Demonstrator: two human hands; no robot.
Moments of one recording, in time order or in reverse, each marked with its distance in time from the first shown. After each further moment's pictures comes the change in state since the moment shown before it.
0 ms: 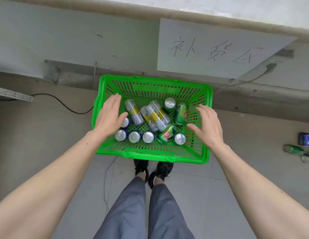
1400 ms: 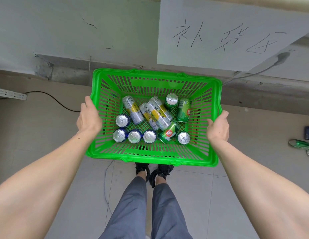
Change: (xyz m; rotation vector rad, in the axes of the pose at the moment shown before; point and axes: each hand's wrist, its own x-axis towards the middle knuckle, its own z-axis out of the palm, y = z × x) left_hand 0.008 -0.037 0.011 0.009 0.108 -0.540; right_hand 0.013 0.010 0.036 0.137 0.050 0.760
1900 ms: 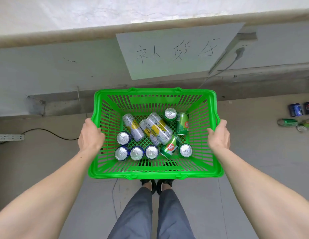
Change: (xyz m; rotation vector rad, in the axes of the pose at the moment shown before) left_hand -0.029 0.045 -0.026 0.043 -0.010 0.106; right_hand -0.033 0.051 -0.052 0.100 0.004 0.176
